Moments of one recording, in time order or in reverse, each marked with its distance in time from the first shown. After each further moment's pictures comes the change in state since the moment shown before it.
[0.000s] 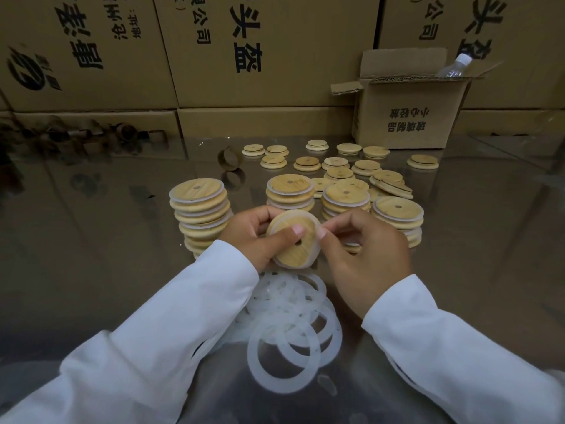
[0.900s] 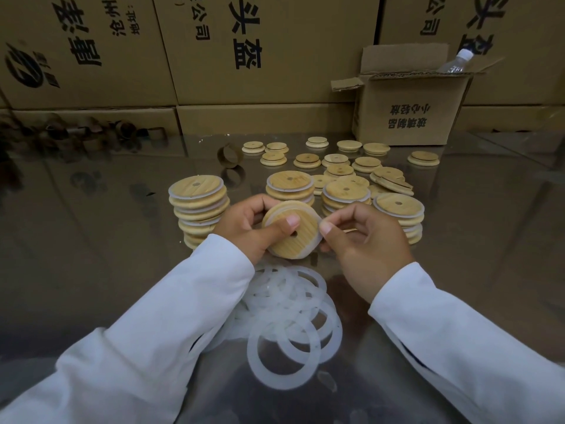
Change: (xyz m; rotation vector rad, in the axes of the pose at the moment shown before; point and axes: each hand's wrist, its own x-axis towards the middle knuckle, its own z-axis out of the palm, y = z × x) left_hand 0.001 0.004 -0.006 0.009 -0.005 0.028; right_hand 0.009 0.001 -0.001 0.198 -0.080 0.219
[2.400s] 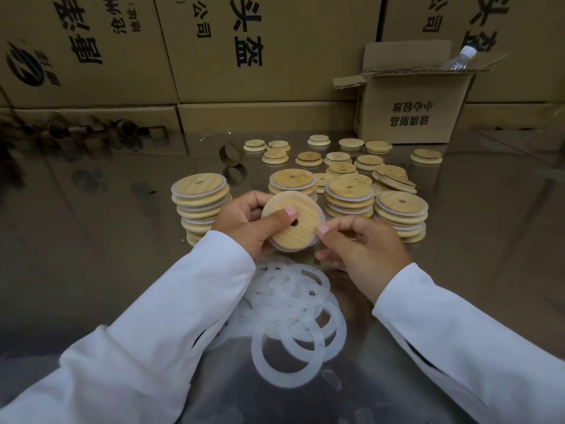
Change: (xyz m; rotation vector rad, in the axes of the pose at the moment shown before) left_hand 0.002 0.002 0.004 -0.246 0.094 -0.087; right_hand -0.001 0.005 0.005 0.162 -0.088 0.196
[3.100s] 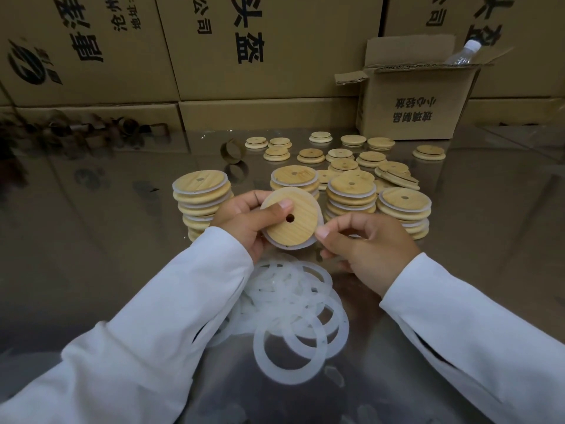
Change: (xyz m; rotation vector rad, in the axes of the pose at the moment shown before) left_hand -0.002 0.005 0.000 -0.140 0.004 -0.080; right_hand -0.002 -0.007 -0.006 -0.093 -0.065 -0.023
